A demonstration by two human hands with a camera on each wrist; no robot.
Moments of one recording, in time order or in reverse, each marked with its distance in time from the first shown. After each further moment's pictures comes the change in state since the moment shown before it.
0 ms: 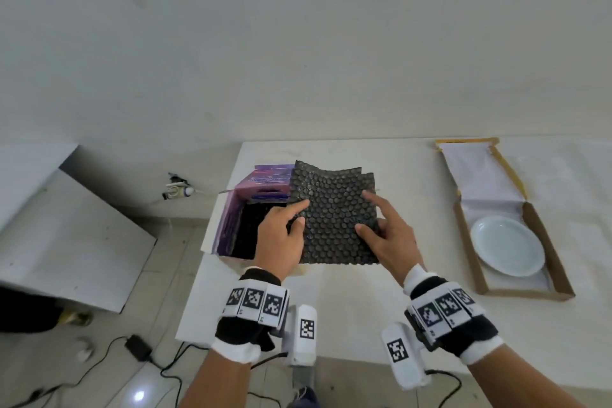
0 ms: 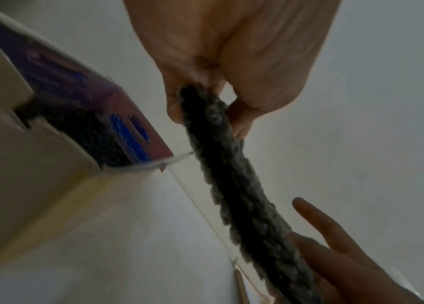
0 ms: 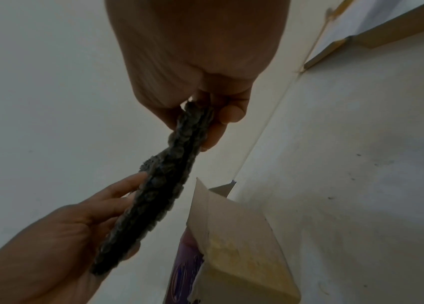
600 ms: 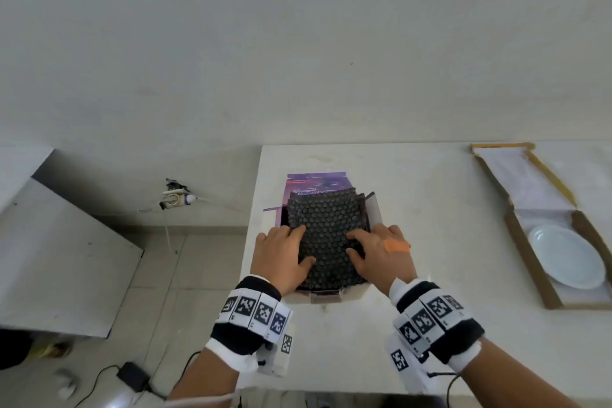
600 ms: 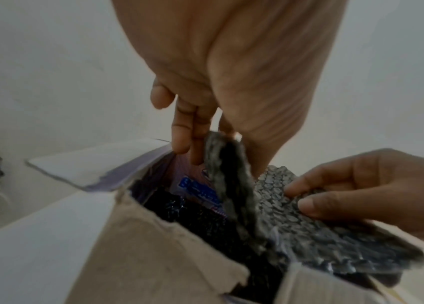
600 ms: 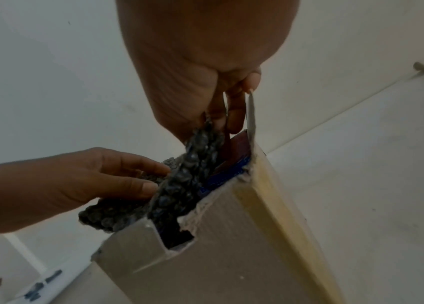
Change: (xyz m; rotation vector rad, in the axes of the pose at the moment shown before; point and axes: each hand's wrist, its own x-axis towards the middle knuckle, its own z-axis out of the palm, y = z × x) left_hand 0.077 -0.138 -0.080 0.718 -0.391 0.157; right_hand 0.049 -0.032 0.157 -0.994 -0.085 -0.047
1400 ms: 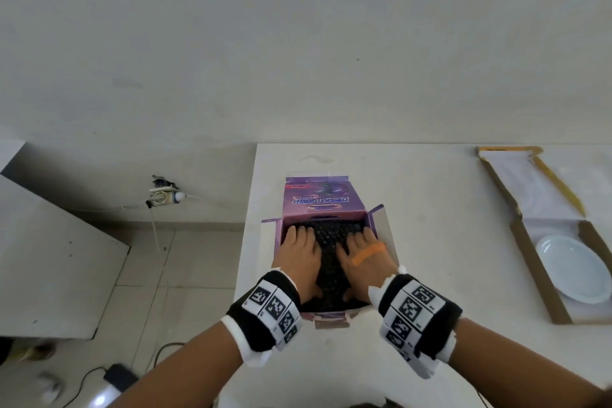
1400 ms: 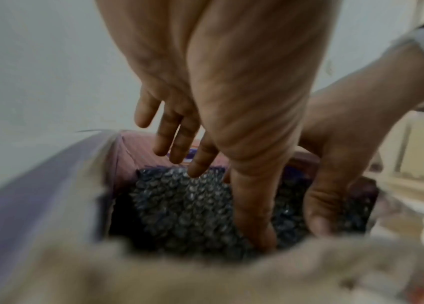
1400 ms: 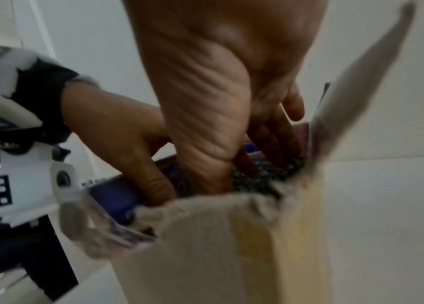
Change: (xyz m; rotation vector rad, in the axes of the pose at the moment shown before) left_hand 0.042 0.011 0.007 0.531 -0.259 0.310; right_hand 0.049 -0.012 0.029 -0.669 -0.471 -0.293
